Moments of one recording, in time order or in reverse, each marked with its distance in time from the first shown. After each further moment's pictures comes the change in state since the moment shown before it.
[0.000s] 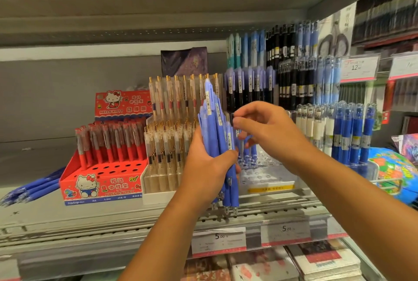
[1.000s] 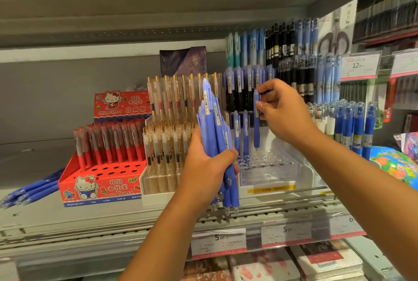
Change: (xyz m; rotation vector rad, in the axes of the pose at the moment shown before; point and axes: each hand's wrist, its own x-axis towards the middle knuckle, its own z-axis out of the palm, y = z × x) left_hand 0.000 -0.003 -0.002 0.001 0.010 0.001; right_hand 0.041 0.019 -0.026 -0.282 0.238 -0.095
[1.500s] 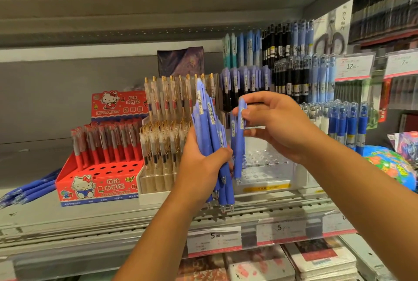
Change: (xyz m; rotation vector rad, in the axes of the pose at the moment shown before) left_hand 0.003 -0.004 -0.001 -0.023 0.000 0.029; right_hand -0.031 -0.032 -0.009 0.596 -0.276 0.257
